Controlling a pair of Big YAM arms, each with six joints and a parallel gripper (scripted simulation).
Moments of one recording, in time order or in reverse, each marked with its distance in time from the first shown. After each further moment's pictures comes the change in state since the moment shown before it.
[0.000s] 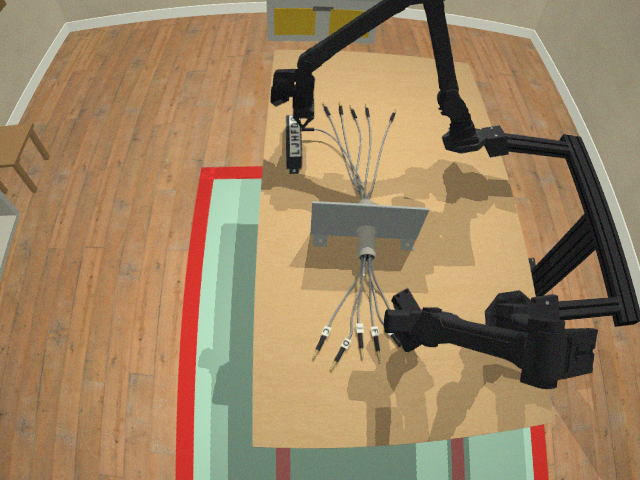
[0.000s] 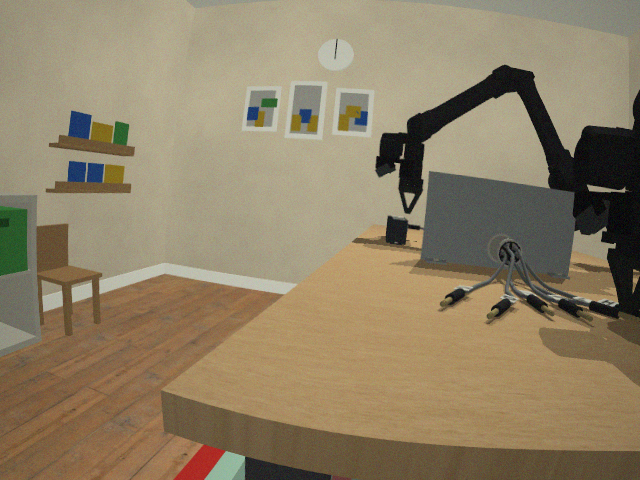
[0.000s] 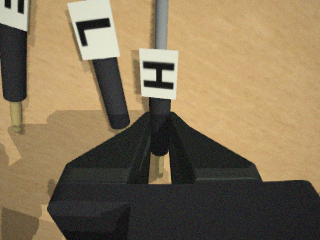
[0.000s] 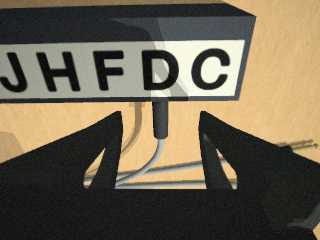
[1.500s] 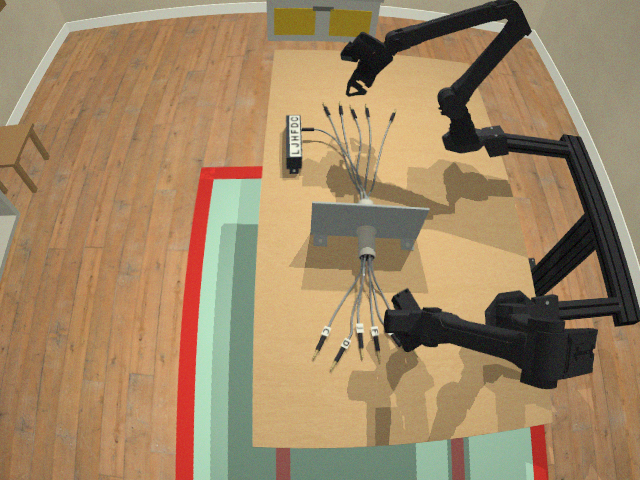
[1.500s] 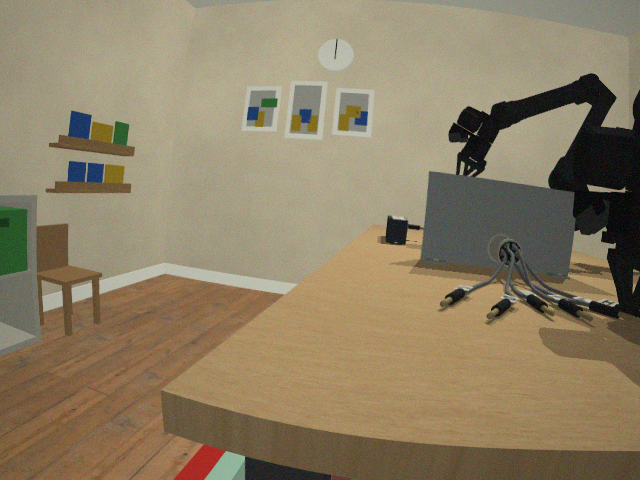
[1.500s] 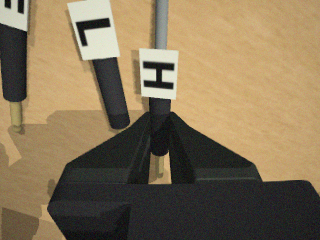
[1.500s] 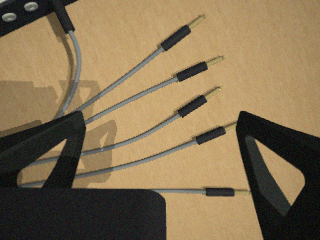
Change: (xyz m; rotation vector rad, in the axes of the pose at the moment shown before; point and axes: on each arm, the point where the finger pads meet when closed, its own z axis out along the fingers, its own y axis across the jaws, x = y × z) left arm 0.000 0.000 0.000 0.000 0.000 0.000; right arm 0.160 -0.064 -0.116 0.126 -0.424 0.377
